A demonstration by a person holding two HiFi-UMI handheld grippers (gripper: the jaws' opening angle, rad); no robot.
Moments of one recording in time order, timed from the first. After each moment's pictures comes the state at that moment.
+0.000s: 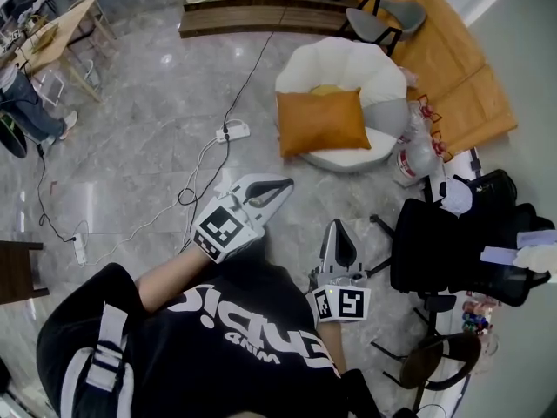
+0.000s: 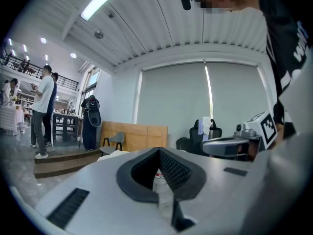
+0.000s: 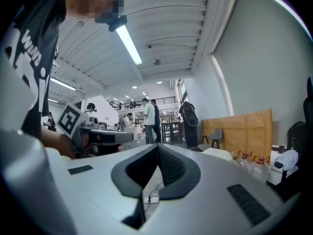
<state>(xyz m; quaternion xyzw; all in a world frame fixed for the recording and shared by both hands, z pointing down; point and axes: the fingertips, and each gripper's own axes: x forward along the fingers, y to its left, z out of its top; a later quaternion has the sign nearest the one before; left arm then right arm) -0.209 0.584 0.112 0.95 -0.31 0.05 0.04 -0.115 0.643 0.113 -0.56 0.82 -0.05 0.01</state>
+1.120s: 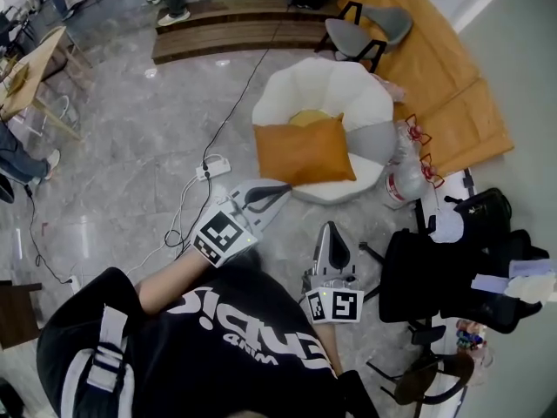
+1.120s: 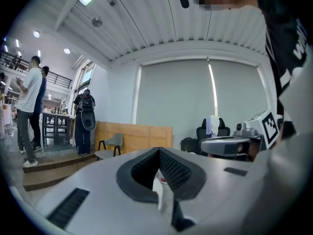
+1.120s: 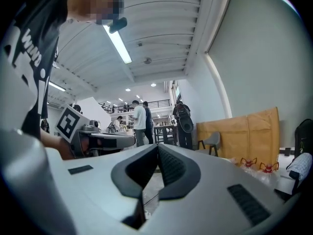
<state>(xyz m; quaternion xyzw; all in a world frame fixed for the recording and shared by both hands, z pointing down) -0.165 0.368 0.112 0.96 -0.28 0.06 0.03 -0.085 0.429 0.108 -0.59 0.80 -0.04 0.03</state>
